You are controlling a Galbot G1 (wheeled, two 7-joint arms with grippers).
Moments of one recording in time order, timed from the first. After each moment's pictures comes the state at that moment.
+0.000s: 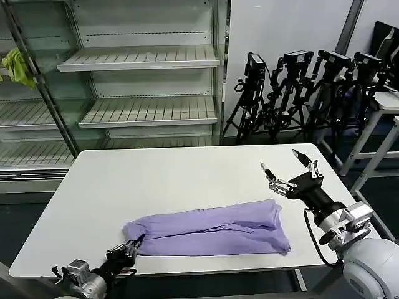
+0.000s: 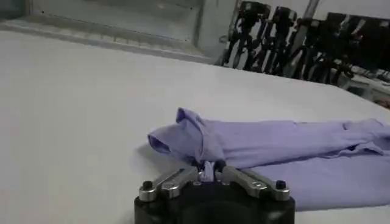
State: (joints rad) left arm 1.57 -1.19 -0.66 -2.08 -0.54 0.50 0.18; right arm -1.27 0.65 0.56 2.34 0.69 -0.31 0.17
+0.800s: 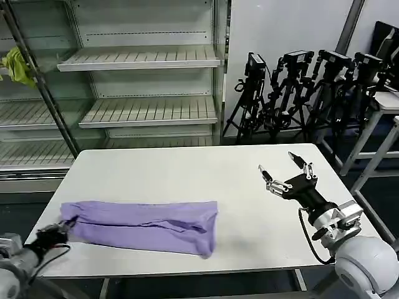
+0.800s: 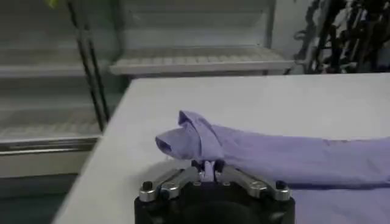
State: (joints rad) left arm 1.54 -0.87 -0.98 -1.92 -0.71 0.53 0.15; right arm -1.23 0.69 0.48 2.28 0.66 -0.29 0.16
